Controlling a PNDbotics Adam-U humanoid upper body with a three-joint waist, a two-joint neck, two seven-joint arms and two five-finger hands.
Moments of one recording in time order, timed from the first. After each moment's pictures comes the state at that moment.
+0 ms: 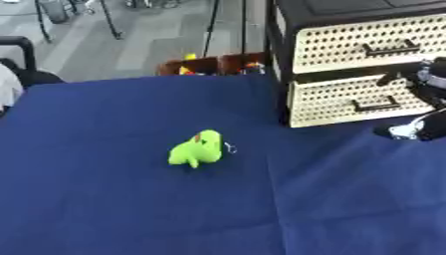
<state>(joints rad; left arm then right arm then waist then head) -0.26 0.19 0.22 -1.98 -0.13 -0.41 0.08 -0.62 -1.07 0.15 -1.59 0.47 0.02 0.44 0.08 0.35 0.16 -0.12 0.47</state>
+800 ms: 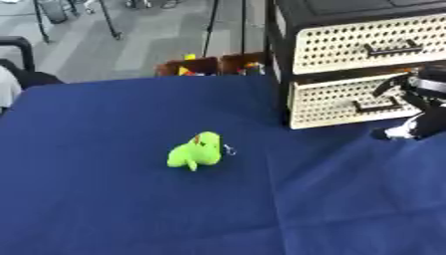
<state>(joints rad) -0.26 0.18 0.22 -1.98 -0.12 -0.40 0.08 -0.67 -1.01 0.14 -1.48 0.48 0.03 0.57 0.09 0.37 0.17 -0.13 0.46</state>
